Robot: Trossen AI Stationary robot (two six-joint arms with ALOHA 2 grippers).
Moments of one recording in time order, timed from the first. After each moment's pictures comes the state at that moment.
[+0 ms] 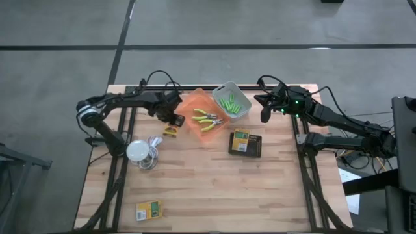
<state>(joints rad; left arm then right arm) 0.58 1.60 0.87 -0.62 0.05 -0.56 -0.49 0.81 0.63 -0.10 0.05 0.16</state>
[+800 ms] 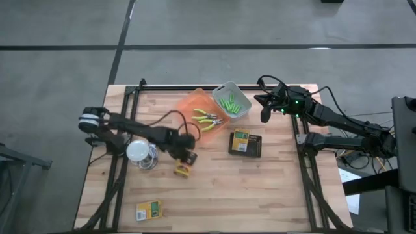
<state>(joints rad) -0.07 1.61 0.86 -0.44 0.15 -1.16 -0.49 0.81 0.63 -0.10 0.05 0.16</state>
